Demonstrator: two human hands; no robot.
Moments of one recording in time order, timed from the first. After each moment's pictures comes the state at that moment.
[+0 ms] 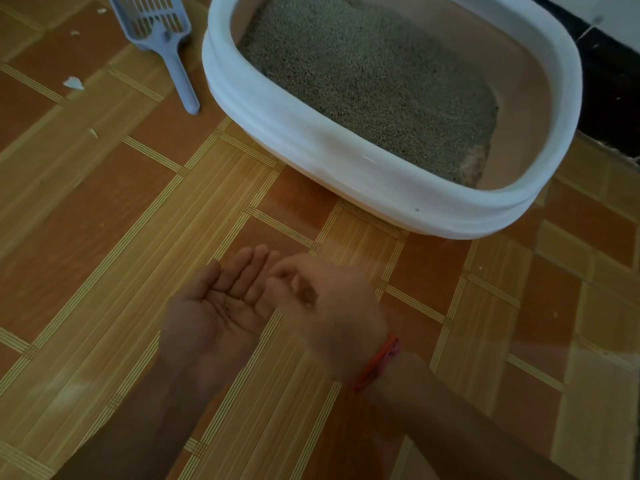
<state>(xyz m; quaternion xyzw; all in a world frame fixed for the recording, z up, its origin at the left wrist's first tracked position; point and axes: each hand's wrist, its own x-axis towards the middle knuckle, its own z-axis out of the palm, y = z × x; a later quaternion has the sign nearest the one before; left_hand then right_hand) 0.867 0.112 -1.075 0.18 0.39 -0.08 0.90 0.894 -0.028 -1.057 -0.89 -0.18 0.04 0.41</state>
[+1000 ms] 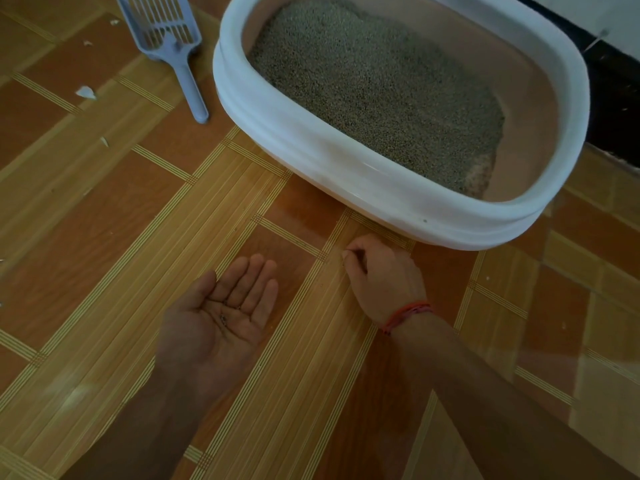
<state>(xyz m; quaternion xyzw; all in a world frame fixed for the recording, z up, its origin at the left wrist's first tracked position) 0.870 0.120 -1.077 0.12 0.40 -0.08 0.90 0.945 -0.075 -1.101 -0.96 -0.05 0.11 0.23</state>
